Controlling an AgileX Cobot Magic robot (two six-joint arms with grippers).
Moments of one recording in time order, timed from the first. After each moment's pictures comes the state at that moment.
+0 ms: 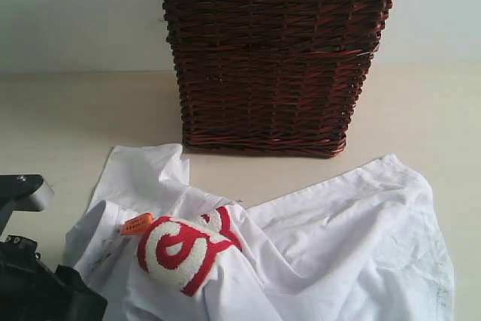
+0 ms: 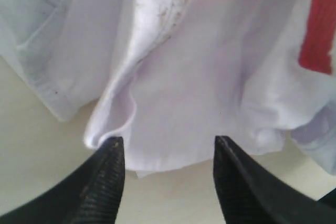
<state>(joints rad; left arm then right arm) -0.49 1.22 -0.40 -0.66 0.50 0.35 0.26 0.01 0.00 -0.05 0.20 -0.17</state>
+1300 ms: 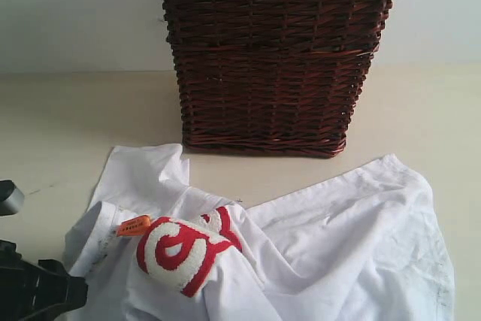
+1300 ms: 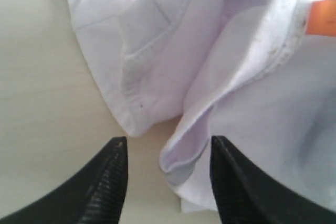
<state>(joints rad) -0.49 1.22 -0.31 -0.58 0.26 0.13 0.26 0.01 0.00 -0.05 0.20 -0.17</state>
